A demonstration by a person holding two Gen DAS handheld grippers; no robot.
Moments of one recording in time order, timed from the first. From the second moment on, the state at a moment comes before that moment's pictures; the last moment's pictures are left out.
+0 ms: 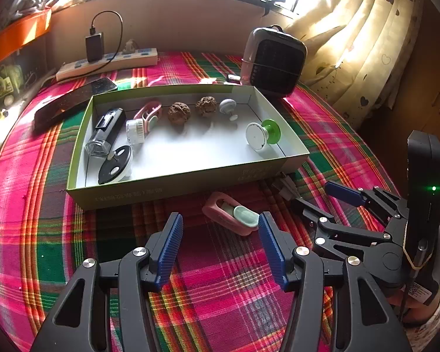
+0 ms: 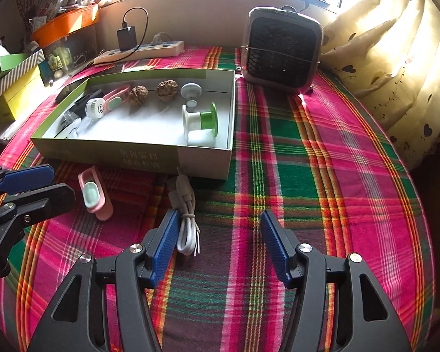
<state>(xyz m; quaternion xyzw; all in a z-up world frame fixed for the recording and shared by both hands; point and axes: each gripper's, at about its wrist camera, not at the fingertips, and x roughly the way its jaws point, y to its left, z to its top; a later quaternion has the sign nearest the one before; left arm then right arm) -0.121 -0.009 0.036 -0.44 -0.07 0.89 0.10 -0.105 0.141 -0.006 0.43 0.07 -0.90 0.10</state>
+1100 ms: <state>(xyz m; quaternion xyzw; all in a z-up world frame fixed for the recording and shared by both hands) -0.133 -0.001 0.019 -0.48 -0.04 0.88 0.05 -0.117 0.135 -0.007 0.43 0.09 -0.88 0.16</state>
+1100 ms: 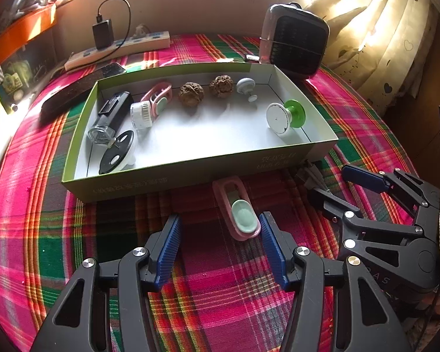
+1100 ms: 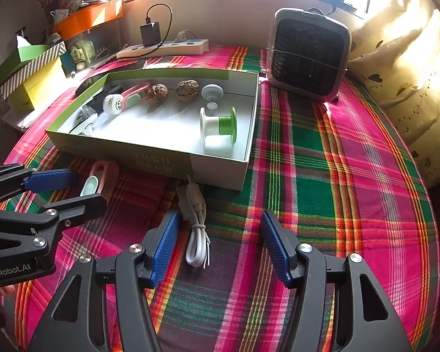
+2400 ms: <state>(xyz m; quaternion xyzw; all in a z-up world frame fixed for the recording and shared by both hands) -0.137 -0.014 0.016 -0.45 -0.03 0.89 0.05 -0.117 0.119 -0.006 0.42 0.10 -0.88 0.19</state>
